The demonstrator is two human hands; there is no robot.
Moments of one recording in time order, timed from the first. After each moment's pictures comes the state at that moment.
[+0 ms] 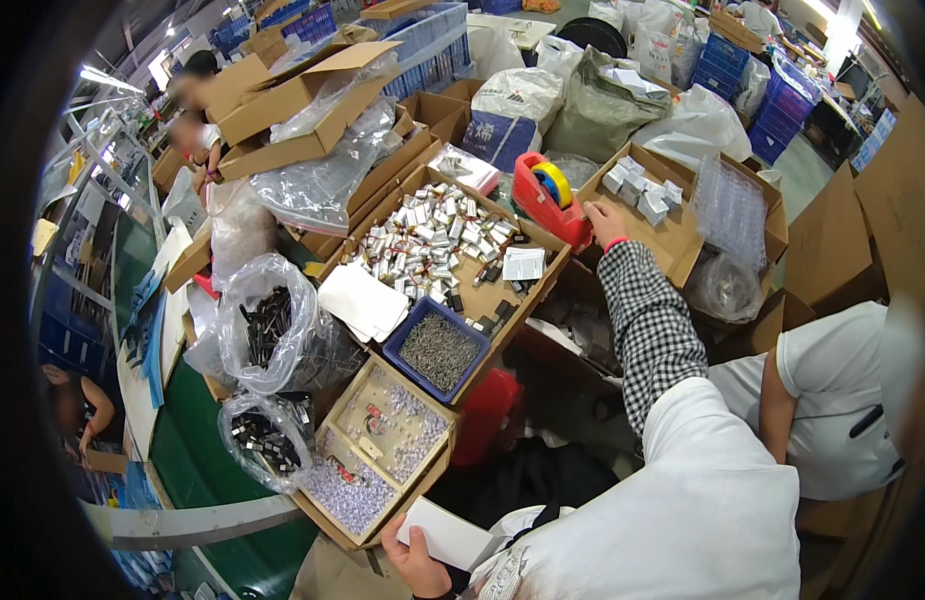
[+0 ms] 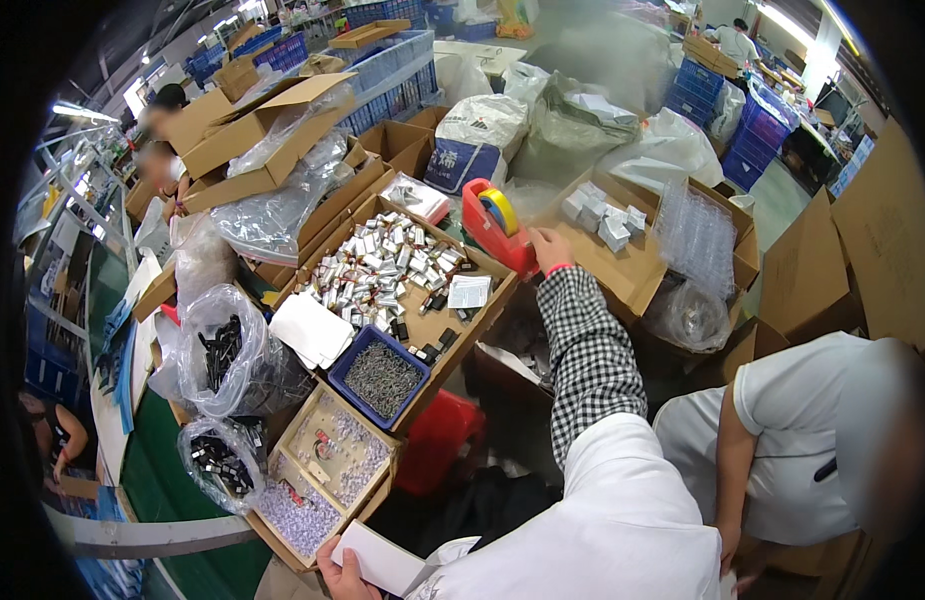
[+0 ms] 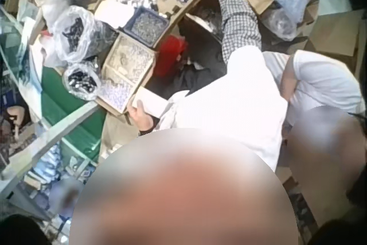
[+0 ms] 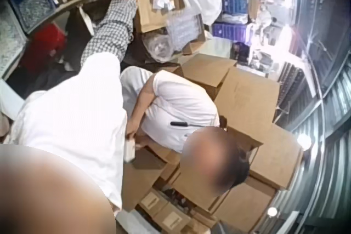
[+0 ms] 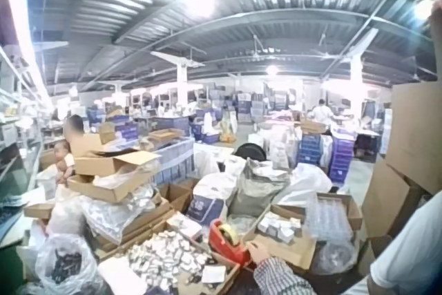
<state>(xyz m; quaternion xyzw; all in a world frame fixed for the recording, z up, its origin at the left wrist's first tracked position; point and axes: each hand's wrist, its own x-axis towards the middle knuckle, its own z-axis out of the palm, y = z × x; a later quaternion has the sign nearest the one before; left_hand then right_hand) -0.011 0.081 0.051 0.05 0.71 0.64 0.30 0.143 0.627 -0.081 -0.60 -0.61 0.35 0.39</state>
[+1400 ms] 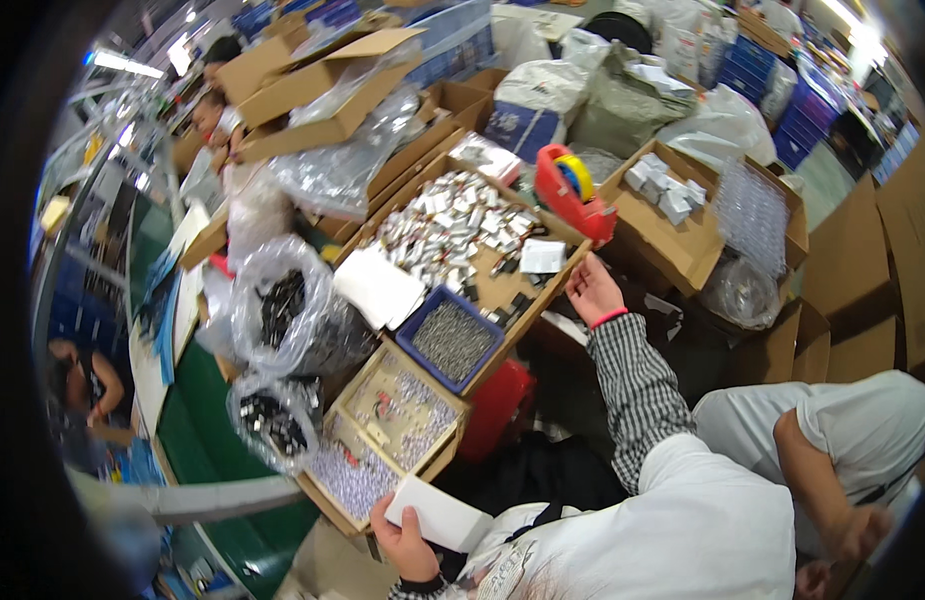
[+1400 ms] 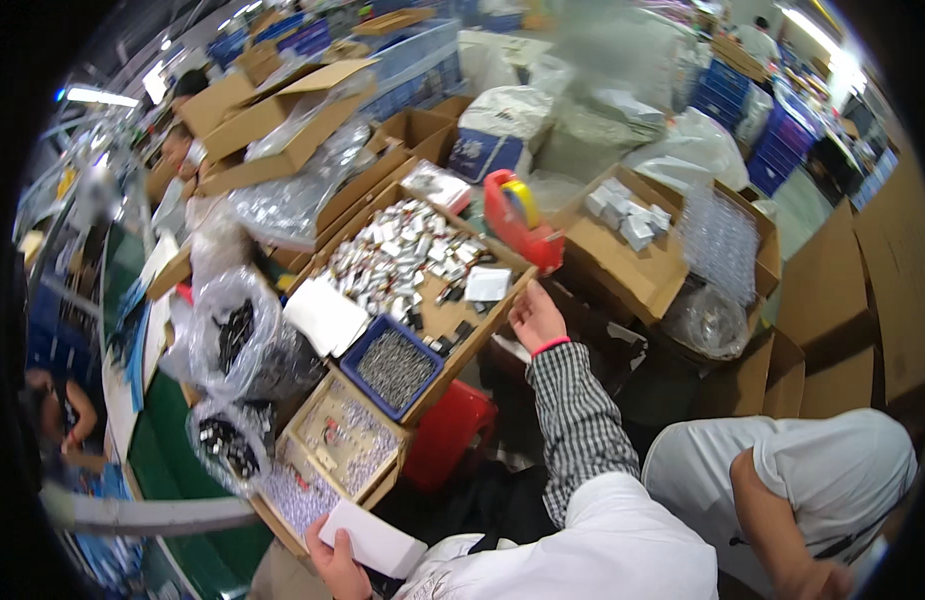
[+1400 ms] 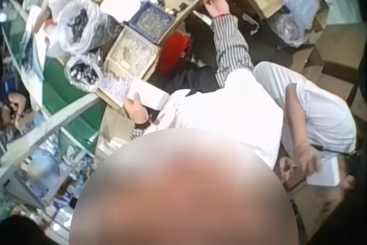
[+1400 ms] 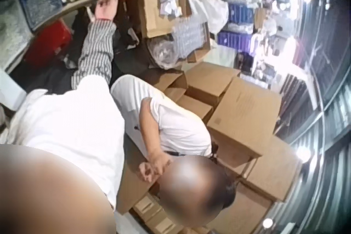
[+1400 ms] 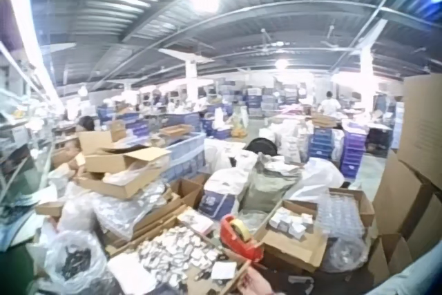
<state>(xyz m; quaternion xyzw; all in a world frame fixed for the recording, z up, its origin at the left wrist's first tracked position) -0.029 0.080 0.023 0.10 0.69 0.67 0.24 0.113 0.493 -0.101 -0.29 -0.10 0.82 0.48</state>
